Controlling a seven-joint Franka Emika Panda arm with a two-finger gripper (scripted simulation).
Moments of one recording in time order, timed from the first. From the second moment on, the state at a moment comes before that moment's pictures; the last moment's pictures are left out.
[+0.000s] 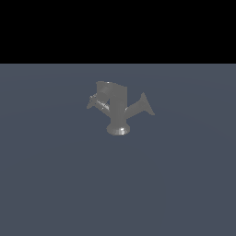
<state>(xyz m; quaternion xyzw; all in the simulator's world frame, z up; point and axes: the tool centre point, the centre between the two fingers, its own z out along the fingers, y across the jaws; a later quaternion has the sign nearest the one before) -0.253 0.020 0.495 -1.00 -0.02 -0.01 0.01</state>
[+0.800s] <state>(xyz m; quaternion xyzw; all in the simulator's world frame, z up) -0.179 -0.047 0.328 -1.00 0.00 0.07 -0.02</state>
